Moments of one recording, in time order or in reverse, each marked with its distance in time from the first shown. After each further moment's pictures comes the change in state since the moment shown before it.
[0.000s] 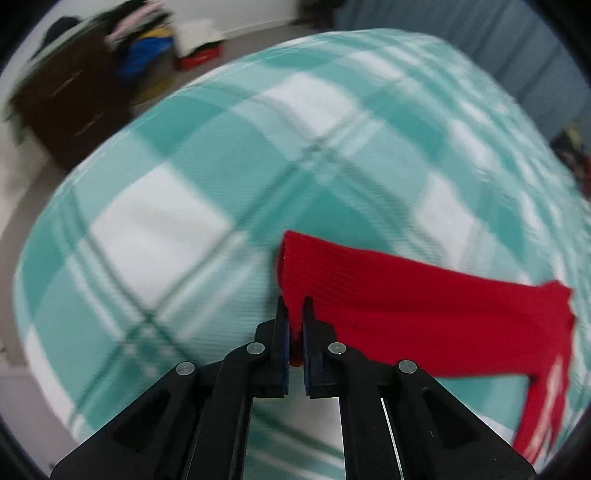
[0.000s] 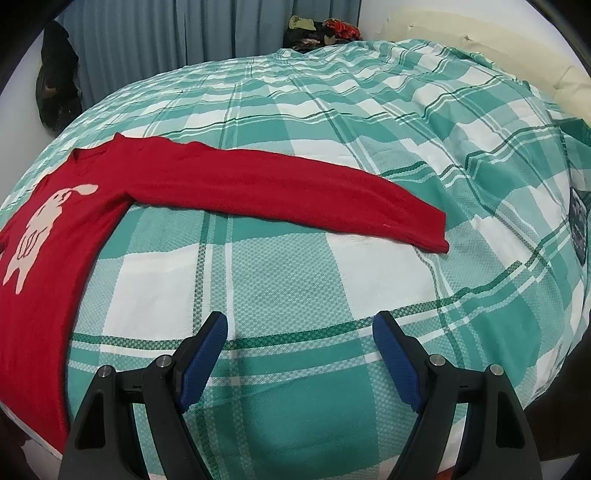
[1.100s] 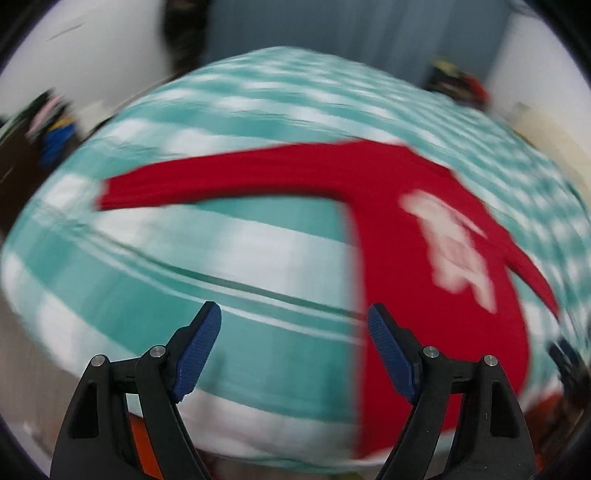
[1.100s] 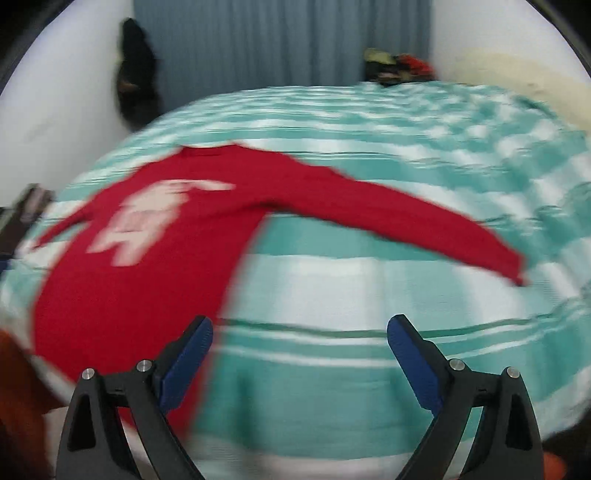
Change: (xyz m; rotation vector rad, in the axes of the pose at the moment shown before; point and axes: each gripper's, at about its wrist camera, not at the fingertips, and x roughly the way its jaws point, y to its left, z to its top) left arm -0.148 -0.165 -0.272 0.461 -0.211 -0.297; right arm -0.058 0.101 -0.027 -0.167 -0.131 0.300
